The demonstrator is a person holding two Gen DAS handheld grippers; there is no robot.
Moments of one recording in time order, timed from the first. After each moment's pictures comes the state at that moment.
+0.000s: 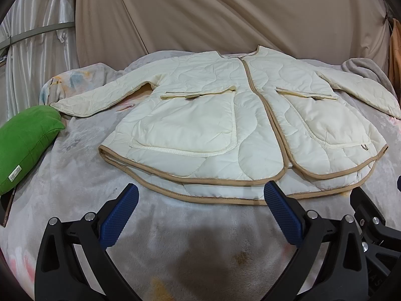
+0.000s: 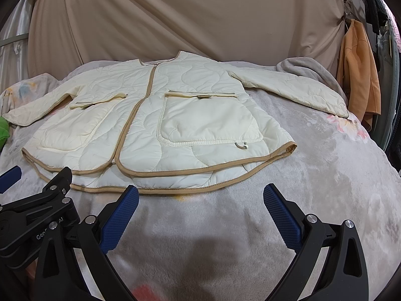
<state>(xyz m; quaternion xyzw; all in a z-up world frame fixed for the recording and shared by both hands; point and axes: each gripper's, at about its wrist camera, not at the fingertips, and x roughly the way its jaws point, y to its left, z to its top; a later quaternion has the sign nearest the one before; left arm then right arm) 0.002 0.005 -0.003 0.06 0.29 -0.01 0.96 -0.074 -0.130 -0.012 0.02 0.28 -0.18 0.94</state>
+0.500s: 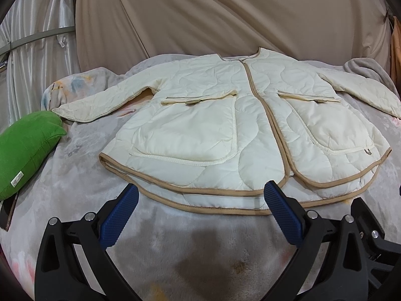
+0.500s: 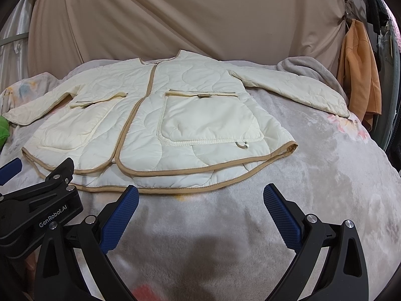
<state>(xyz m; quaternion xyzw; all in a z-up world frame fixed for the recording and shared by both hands) 0.006 0.003 0.000 0.07 0.28 0.00 0.96 -0.072 -0.129 -0.013 0.02 0.28 -0.18 0.94</state>
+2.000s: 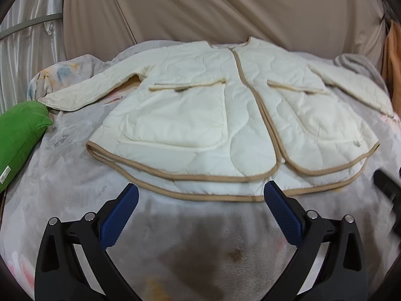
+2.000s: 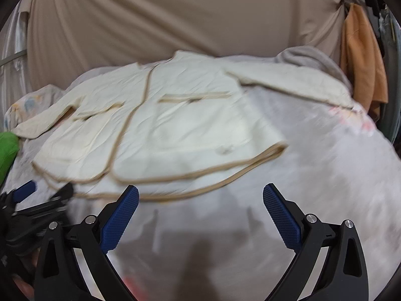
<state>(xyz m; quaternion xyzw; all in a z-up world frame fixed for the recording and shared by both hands) 0.007 0.025 0.007 0.04 0.32 -0.06 0.94 -0.082 -0.185 0.022 0.07 0.29 -0.18 0.94</state>
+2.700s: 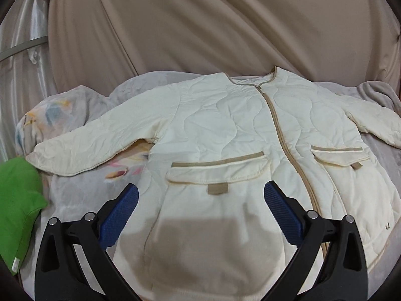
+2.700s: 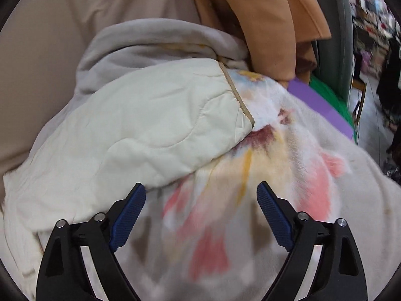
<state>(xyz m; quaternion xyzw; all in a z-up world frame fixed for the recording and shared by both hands) 0.168 0.040 0.069 0.07 0.29 -0.05 0.95 0.030 -0.613 0.021 0.31 0.28 -0.41 0.81</state>
